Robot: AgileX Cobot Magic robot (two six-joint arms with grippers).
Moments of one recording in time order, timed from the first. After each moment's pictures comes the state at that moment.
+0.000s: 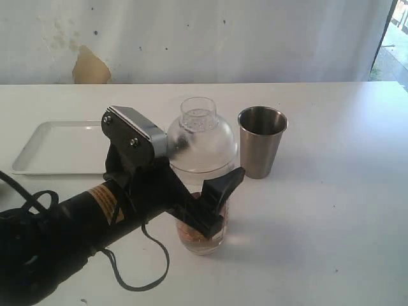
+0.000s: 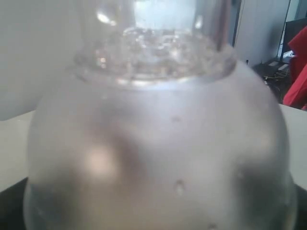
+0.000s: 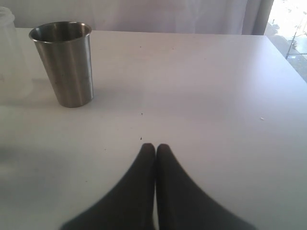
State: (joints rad) left arm -0.92 1.64 -0.57 -0.06 -0.88 0.03; right arm -0.04 0.02 0.00 0.00 0.33 0.02
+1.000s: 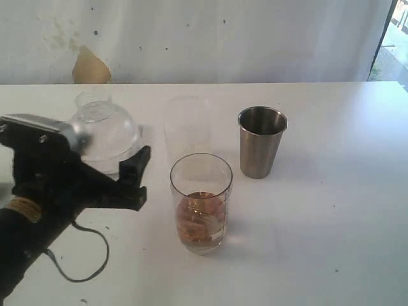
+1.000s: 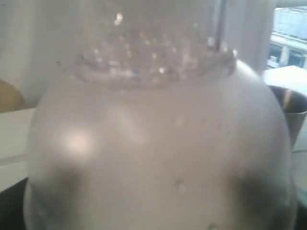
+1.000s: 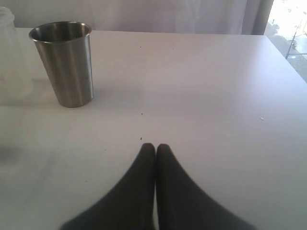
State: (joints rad) left arm -0.92 1.49 -0.38 -0.65 -0.96 0.32; right arm -0.04 0.02 0.00 0.00 0.33 0.02
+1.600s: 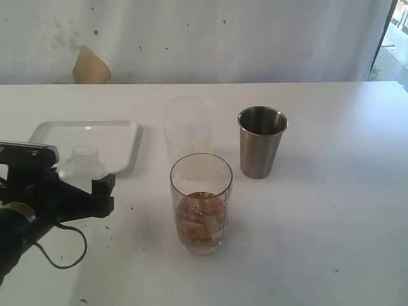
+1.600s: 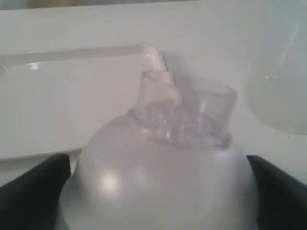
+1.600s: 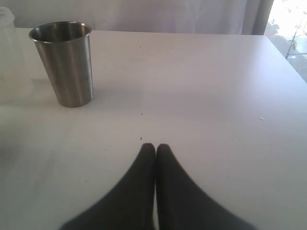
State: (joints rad) left arm -0.58 1.72 -0.36 -0.41 -0.88 0.09; right arm -0.04 0.02 0.00 0.00 0.33 0.02
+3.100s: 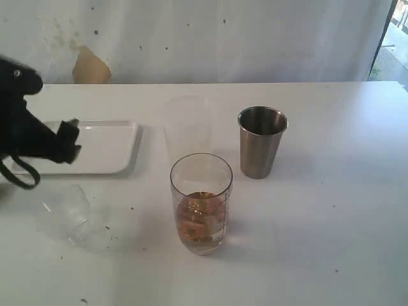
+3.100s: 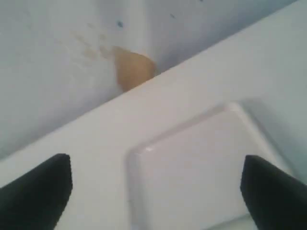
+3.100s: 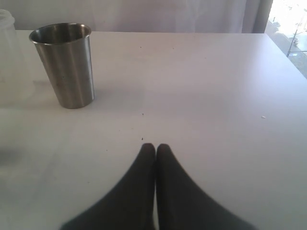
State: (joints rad) left arm -0.58 1.29 -0.62 -1.27 -0.55 1.49; right arm -0.04 0.02 0.00 0.00 0.33 0.03
